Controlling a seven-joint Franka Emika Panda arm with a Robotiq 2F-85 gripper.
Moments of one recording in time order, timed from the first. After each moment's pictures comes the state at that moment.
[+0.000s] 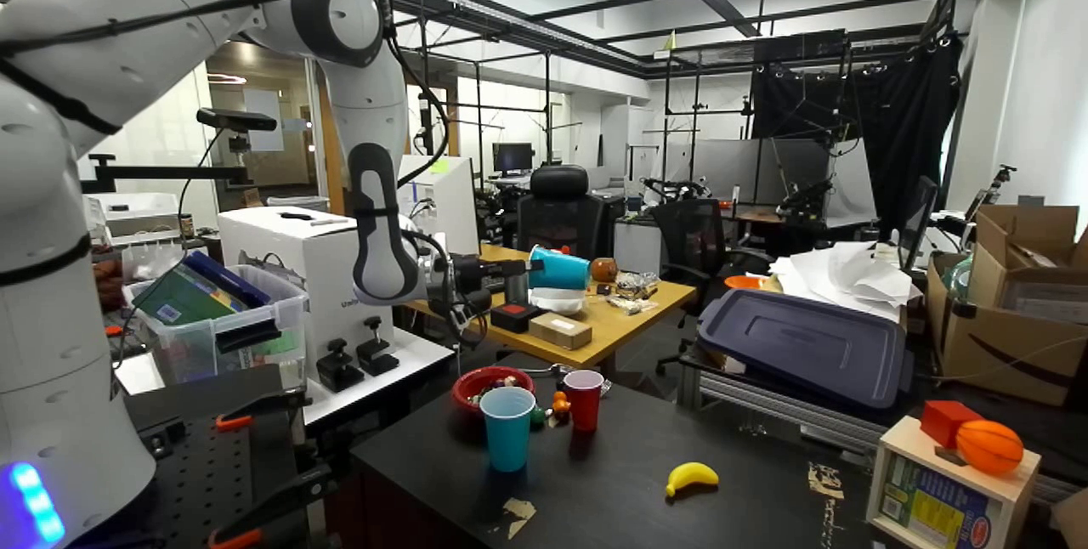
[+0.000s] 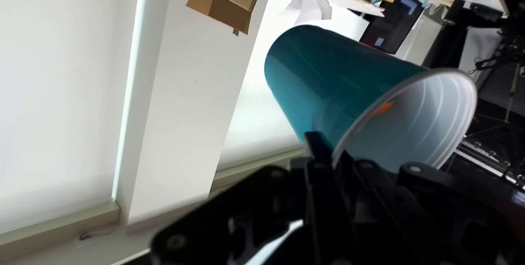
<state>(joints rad) 0.27 0.79 0.28 -2.09 -2.29 1.53 2.47</state>
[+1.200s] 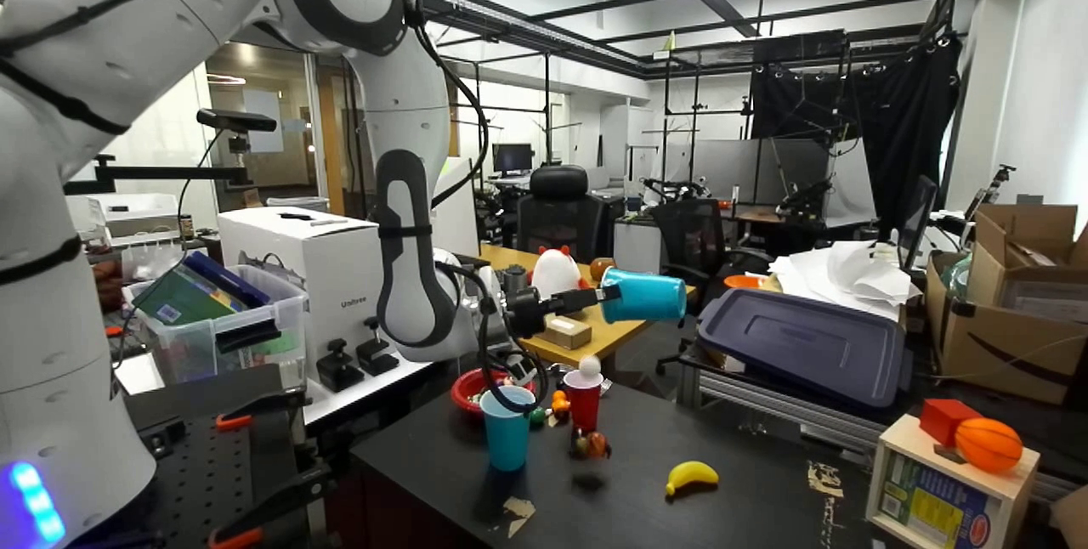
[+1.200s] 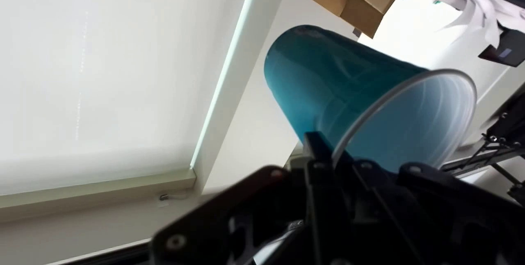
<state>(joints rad) 0.07 0.79 0.09 -2.23 -2.42 1.38 2.60</state>
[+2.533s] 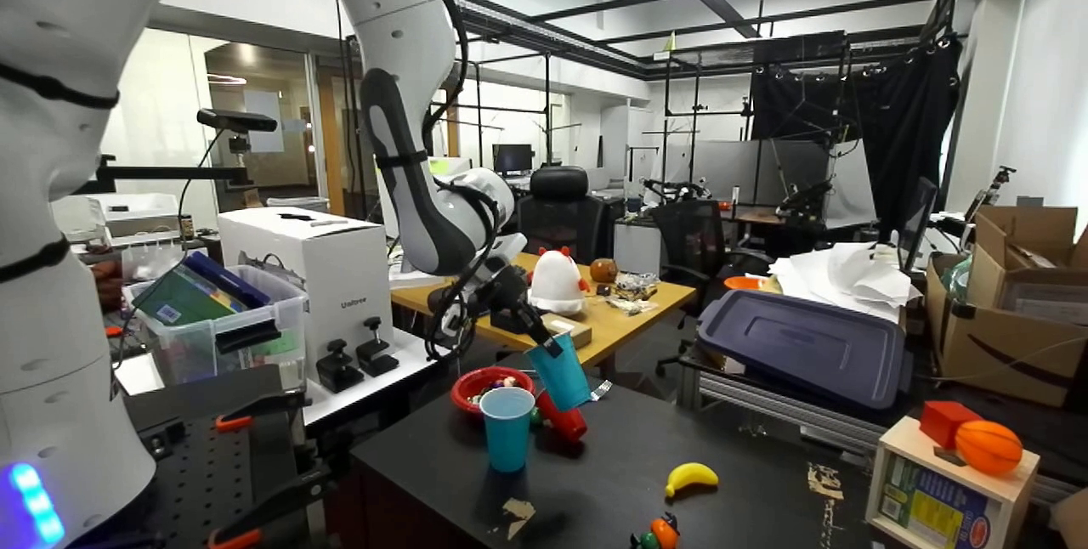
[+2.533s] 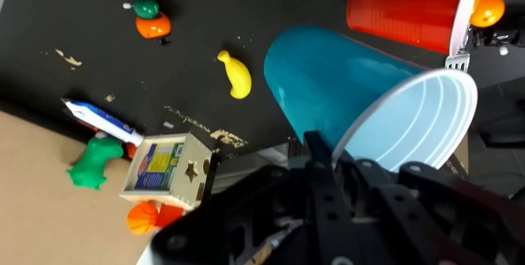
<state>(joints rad) -0.14 0.51 0.17 -2.21 -1.99 2.69 2.22</state>
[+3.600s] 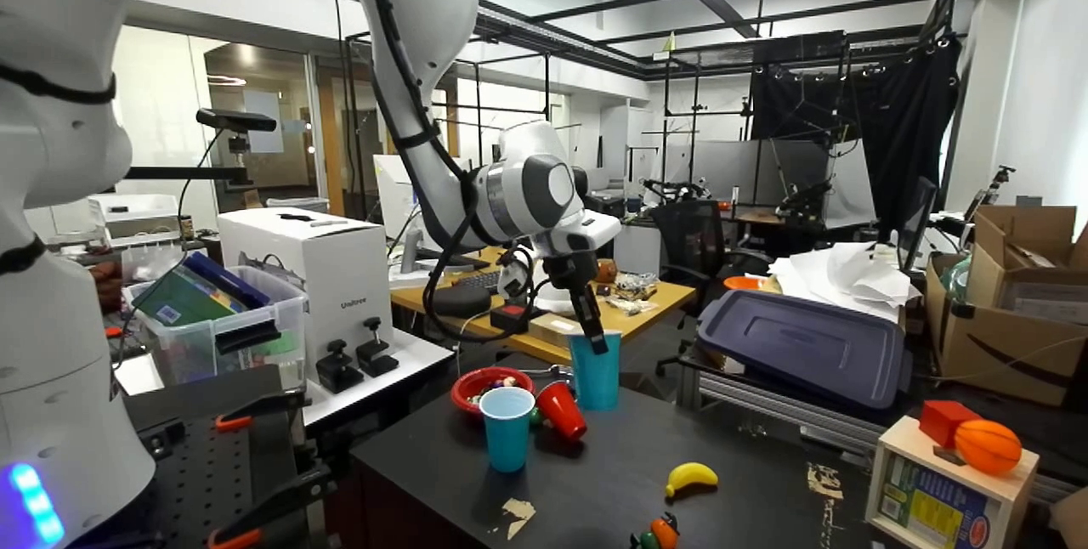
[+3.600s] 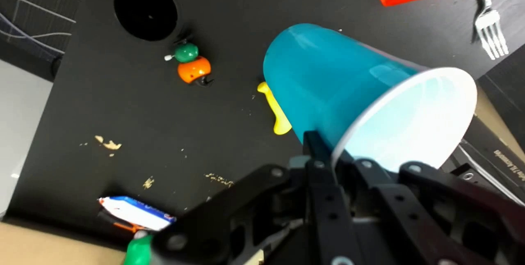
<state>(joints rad) -0.46 0.48 0.24 -2.19 -0.91 2.94 1.19</state>
